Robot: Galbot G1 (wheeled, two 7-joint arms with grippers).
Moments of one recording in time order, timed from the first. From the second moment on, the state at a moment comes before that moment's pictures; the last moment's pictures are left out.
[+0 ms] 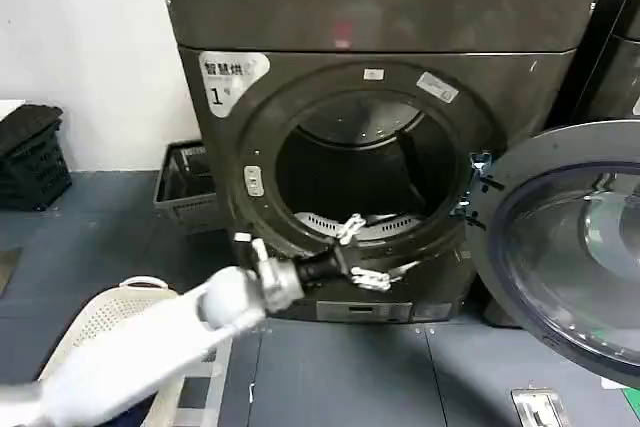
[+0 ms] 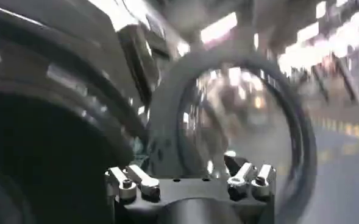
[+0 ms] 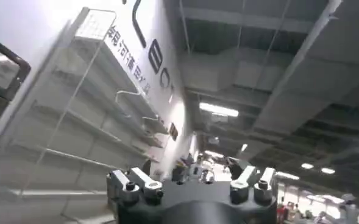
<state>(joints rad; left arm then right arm) 0.31 -0.79 0.57 -1.79 -0.61 -0.24 0.26 -1.60 1.10 2.30 1.89 0.25 -0.33 -0.09</state>
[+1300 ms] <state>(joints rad) 0.83 0.26 0.13 -1.88 -0.37 -0.13 0.54 -1.47 1.05 2.27 1.83 0.14 -0.31 -0.09</state>
